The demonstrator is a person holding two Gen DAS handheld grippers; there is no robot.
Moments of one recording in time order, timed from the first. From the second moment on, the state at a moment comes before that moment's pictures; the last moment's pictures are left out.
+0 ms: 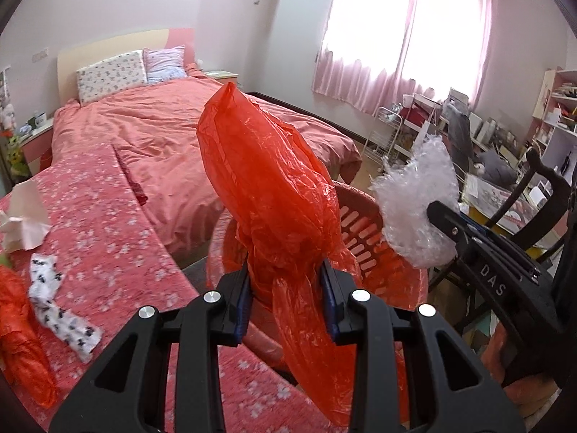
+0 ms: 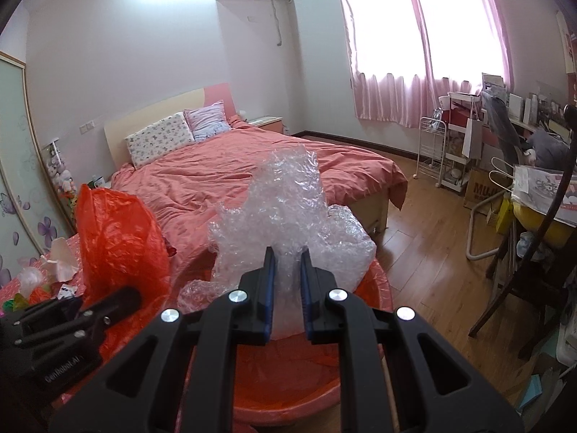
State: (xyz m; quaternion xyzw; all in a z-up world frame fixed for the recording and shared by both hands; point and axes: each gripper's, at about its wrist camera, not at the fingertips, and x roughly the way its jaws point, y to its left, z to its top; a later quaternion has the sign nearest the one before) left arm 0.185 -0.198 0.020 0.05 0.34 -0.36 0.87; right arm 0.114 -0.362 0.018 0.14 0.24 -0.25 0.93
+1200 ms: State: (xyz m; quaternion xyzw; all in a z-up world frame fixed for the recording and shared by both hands) left arm 0.182 -0.099 0.034 0.02 0.36 -0.22 0.91; right arm 0.122 -0.329 0.018 0.13 0.27 -0.22 0.93
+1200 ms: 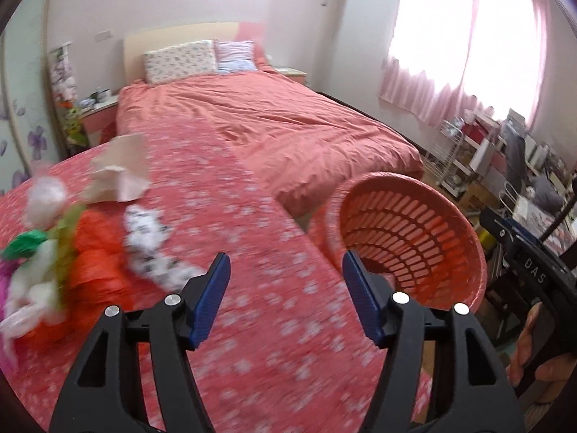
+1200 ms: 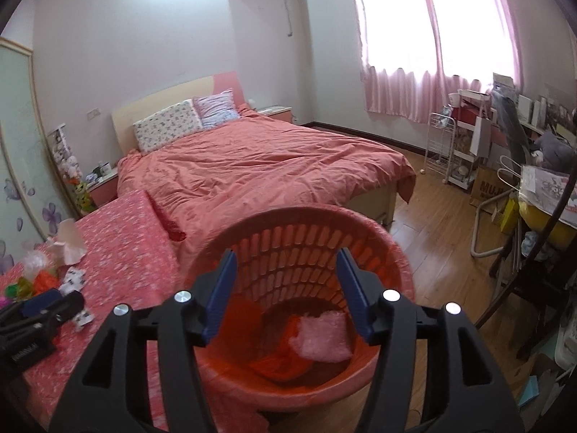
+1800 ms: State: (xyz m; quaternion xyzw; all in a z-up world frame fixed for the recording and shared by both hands) left arm 0.178 0.110 0.061 -0.04 0.33 -0.03 0.94; right arm 0.187 -0.168 0.016 0.11 0.32 -0.05 0.94
